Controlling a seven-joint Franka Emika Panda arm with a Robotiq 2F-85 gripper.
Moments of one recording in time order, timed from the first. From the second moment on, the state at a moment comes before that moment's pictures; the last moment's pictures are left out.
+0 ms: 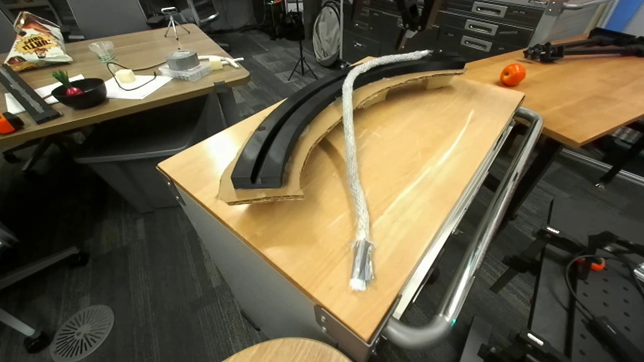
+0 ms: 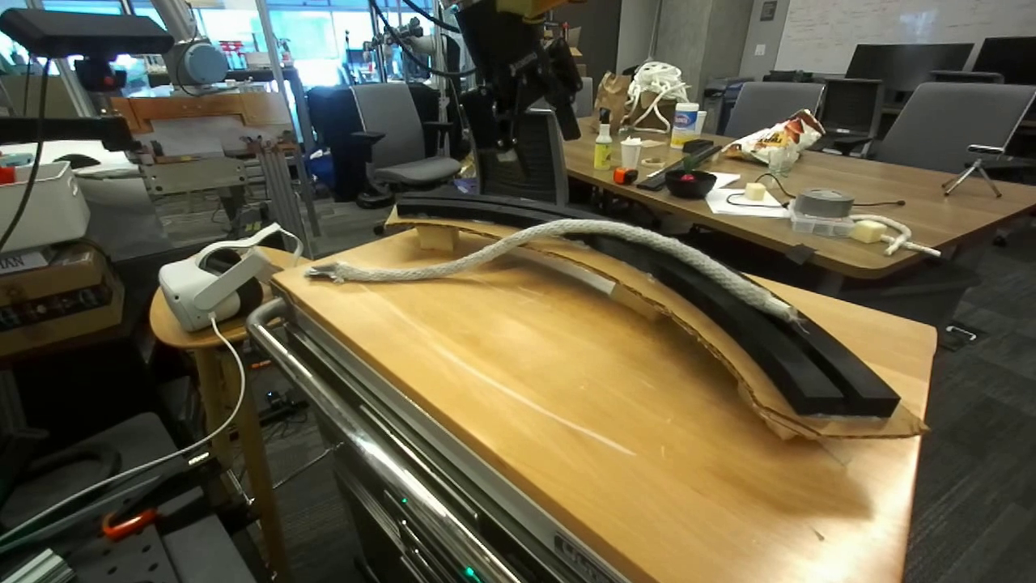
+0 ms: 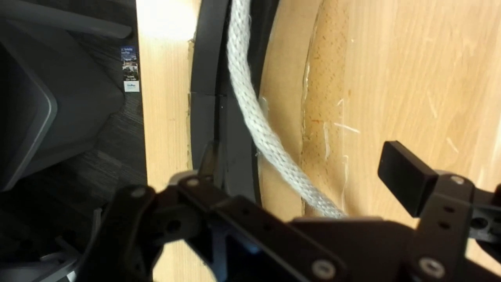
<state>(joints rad) 0.00 -0.07 -0.01 -2.22 -0.38 2.47 -1.32</state>
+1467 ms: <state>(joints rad) -0.14 0.16 -0.11 -1.99 -0.31 2.37 -1.31</state>
